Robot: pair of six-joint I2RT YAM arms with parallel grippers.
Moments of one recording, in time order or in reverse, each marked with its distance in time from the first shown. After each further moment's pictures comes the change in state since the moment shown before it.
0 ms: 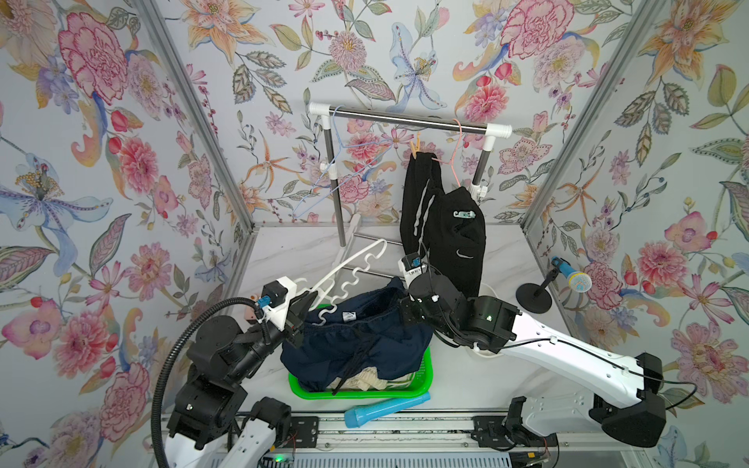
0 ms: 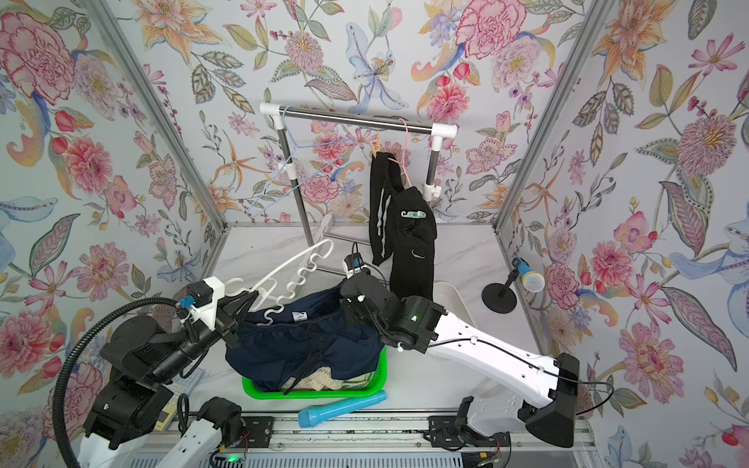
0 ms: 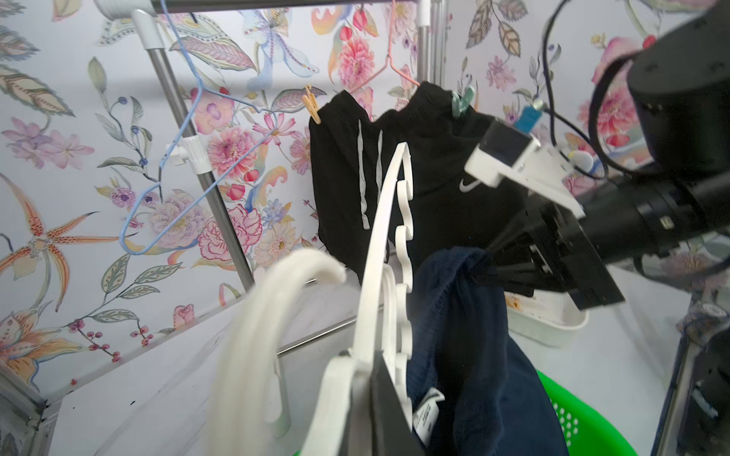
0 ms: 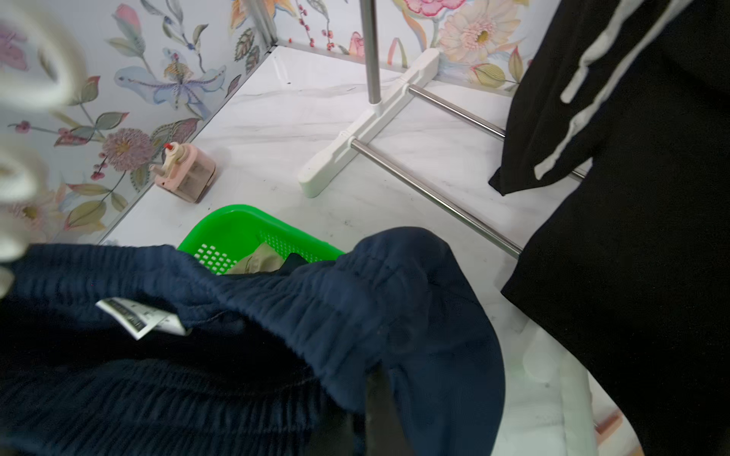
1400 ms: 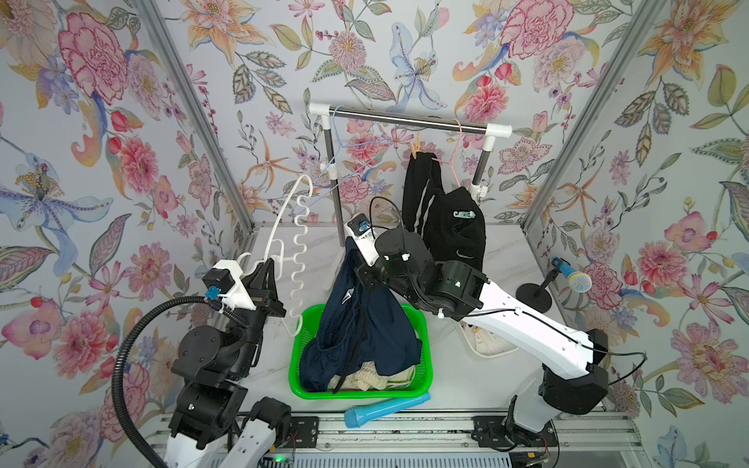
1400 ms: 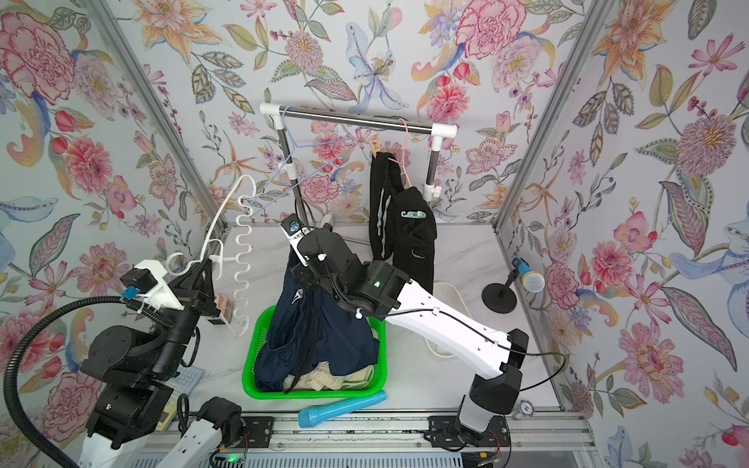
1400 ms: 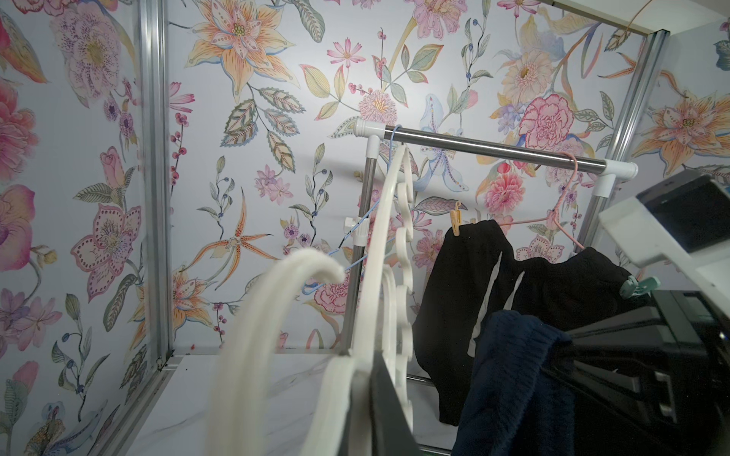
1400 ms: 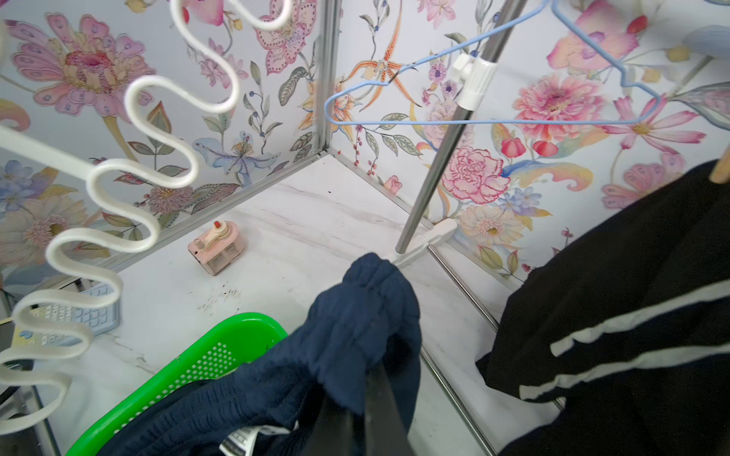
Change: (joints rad) left arm 0.000 -0.005 -0.010 0.229 -0.457 -0.183; right arm -0.004 0.325 0.573 0.017 0.022 -0.424
